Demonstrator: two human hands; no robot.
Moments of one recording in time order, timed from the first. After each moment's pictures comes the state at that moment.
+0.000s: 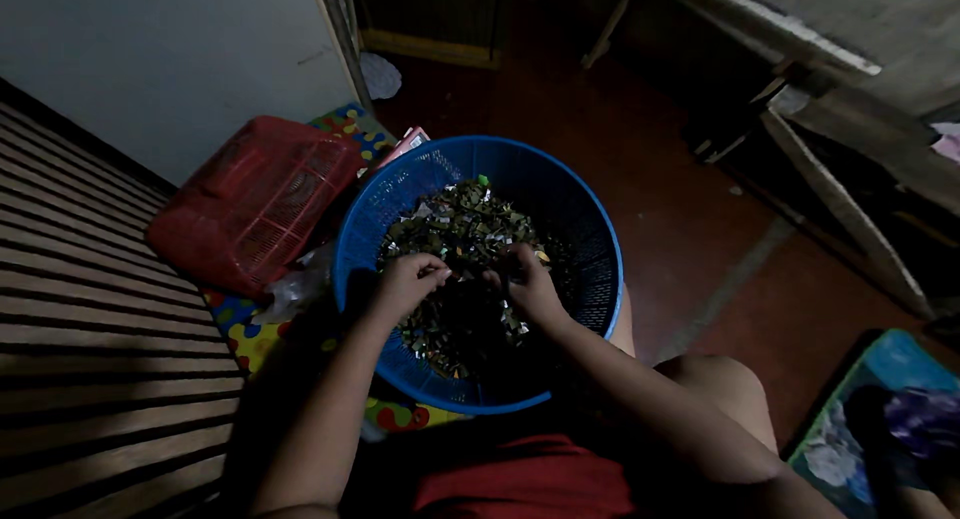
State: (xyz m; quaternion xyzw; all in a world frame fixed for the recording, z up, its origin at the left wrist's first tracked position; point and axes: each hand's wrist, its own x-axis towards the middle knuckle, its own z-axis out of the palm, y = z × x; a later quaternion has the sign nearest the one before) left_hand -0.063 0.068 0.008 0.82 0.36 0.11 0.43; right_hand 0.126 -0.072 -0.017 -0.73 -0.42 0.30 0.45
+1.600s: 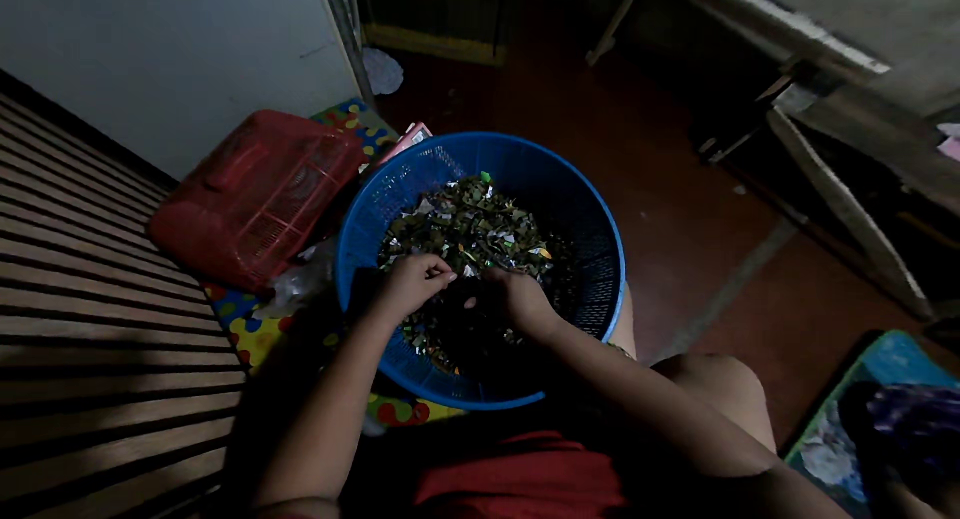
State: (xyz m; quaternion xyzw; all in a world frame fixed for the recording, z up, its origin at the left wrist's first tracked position) left_hand -0.060 0.069 0.000 0.84 0.34 0.08 0.41; right_hand 0.110 -0.067 -0.007 -0.75 -0.56 0.27 0.21
